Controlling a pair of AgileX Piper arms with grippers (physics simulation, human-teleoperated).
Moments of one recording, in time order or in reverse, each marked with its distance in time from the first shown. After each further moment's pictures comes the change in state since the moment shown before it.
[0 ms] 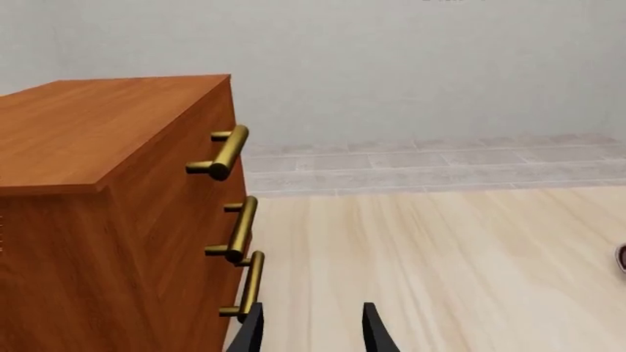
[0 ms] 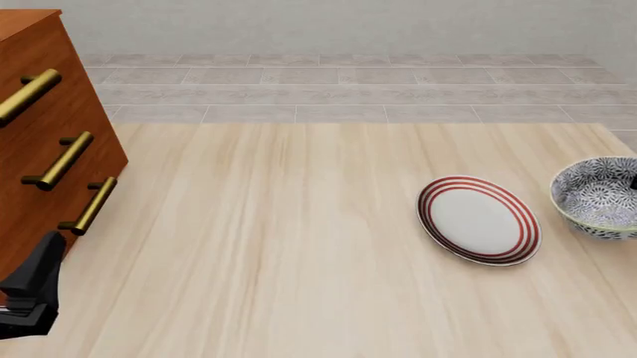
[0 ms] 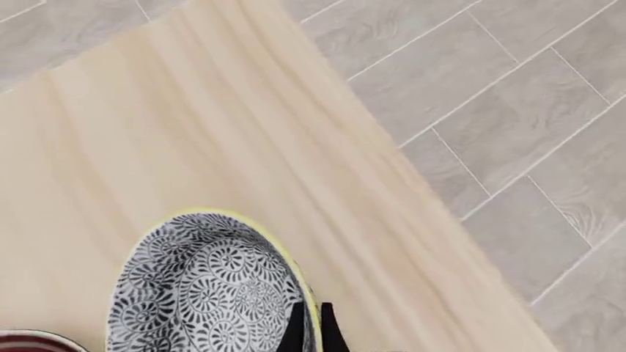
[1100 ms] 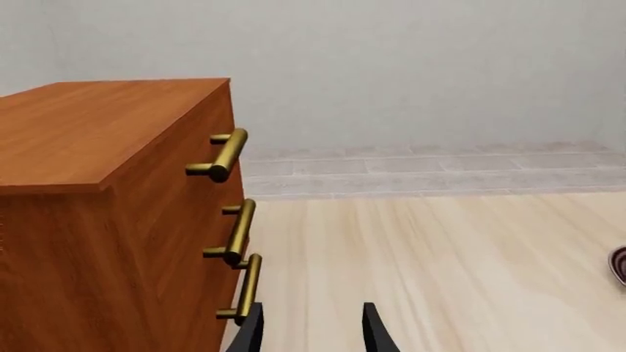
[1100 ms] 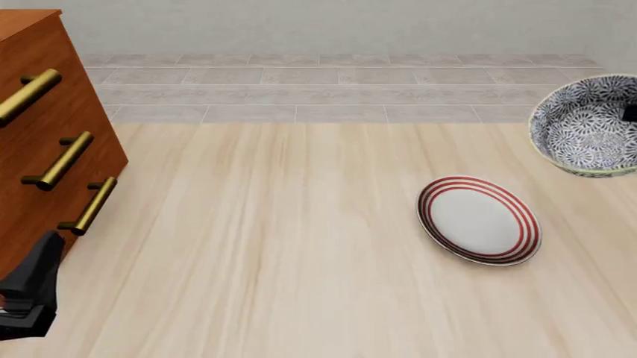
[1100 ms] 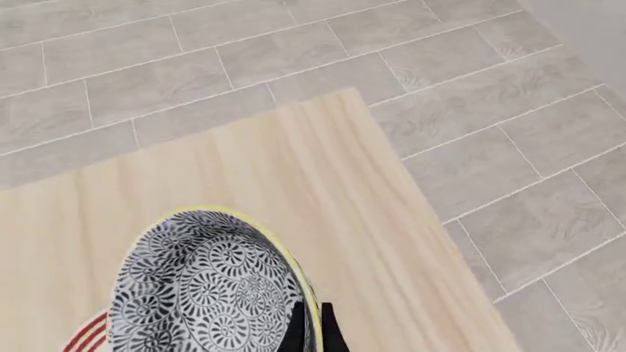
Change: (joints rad) left arm -0.006 -0.023 -0.001 0.010 -0.013; right arm 0.193 -0.319 -0.061 0.181 0.054
